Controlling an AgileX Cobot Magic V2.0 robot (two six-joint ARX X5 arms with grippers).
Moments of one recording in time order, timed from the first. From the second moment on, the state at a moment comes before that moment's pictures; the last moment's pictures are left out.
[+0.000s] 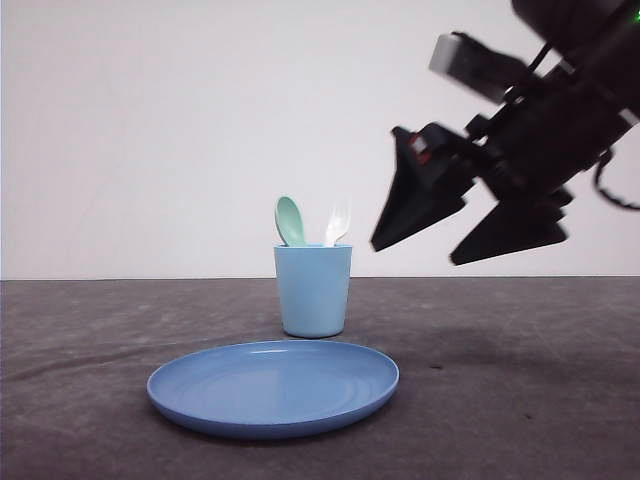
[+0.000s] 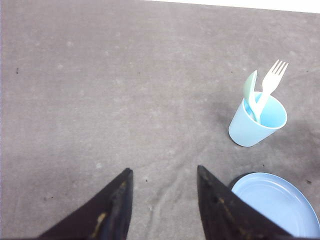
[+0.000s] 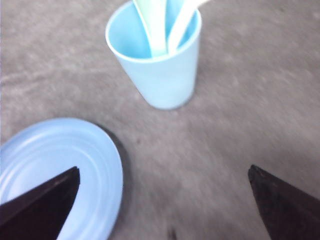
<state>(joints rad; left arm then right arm) -0.14 0.71 0.92 -0.73 0.15 -0.10 0.50 1.39 0.66 0.14 -0.29 0.06</state>
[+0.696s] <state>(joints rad) -0.14 0.71 0.92 -0.73 0.15 -0.10 0.50 1.85 0.98 0.32 -0.37 0.06</state>
